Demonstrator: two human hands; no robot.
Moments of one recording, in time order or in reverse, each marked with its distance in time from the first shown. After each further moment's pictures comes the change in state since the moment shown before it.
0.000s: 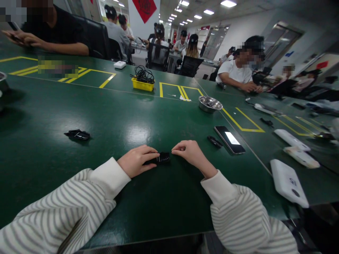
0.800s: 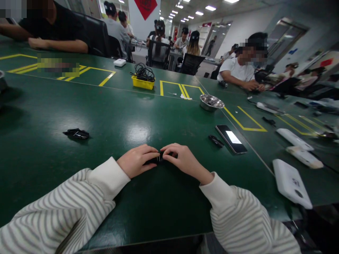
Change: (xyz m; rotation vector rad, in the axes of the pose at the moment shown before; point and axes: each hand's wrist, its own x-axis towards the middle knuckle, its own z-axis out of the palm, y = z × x) left_hand 0.001 0.001 -0.002 0.020 -0.017 0.009; right_hand -0.010 -0.029 0.014 0.194 -0.066 -0.202
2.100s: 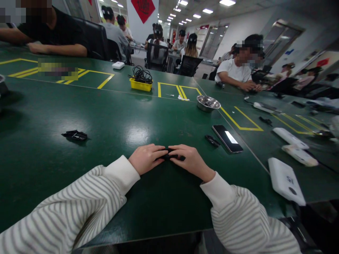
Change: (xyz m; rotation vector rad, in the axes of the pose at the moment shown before) left_hand 0.027 0.012 0.020 0.146 0.055 -0.030; right_hand -0.023 0.027 -0.014 -0.182 0.096 -0.113
